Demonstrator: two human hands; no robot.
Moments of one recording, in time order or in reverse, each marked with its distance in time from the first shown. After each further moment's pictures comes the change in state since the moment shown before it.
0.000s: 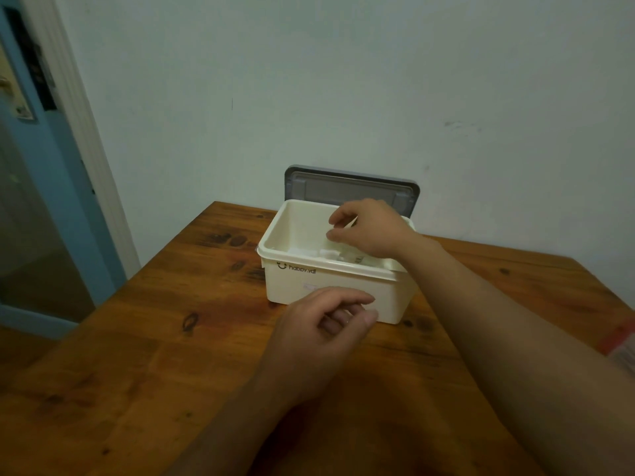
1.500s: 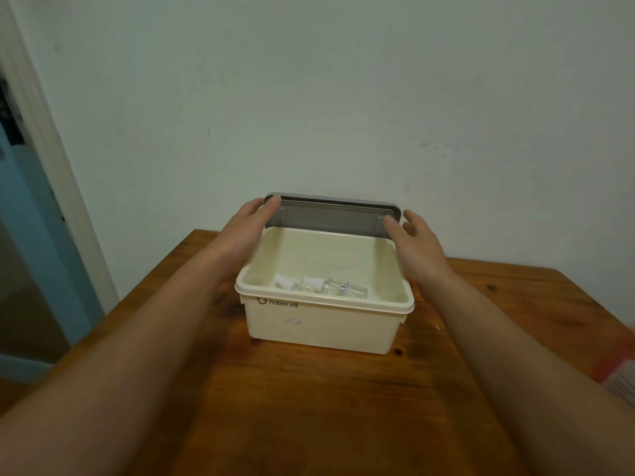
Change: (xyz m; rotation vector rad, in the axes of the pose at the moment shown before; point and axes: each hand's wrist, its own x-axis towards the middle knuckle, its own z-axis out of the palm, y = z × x) left_hand 0.167 -0.032 -0.081 0.028 0.106 -0.435; right_hand -0.020 0.055 -0.020 0.607 0.403 0.415
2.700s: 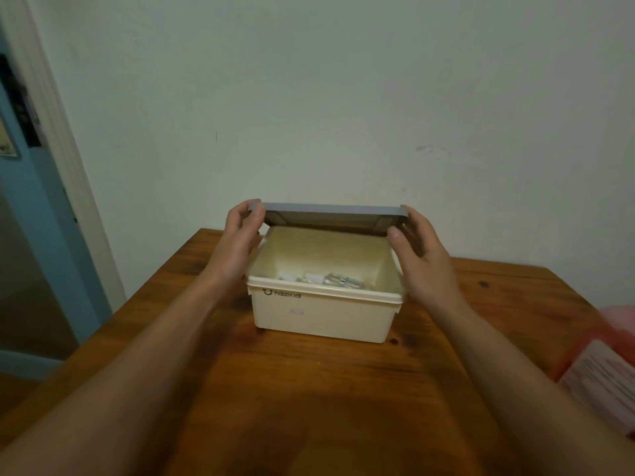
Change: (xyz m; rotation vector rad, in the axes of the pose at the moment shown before) left_hand -0.044 -0.020 -0.007 -0.327 -0.021 0.223; right_hand -0.059 -0.001 -0.014 0.130 -0.012 -0.305
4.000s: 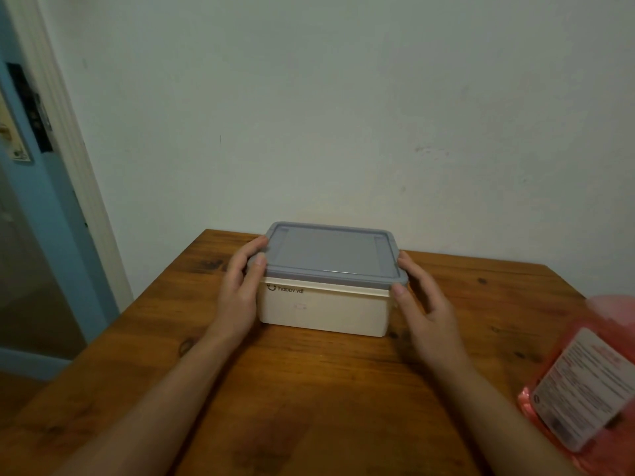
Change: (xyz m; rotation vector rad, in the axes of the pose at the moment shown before) left_hand -0.057 -0.035 0.004 0.148 0.120 0.136; right_hand -0.065 0.035 -0.008 0.028 -0.062 -0.002
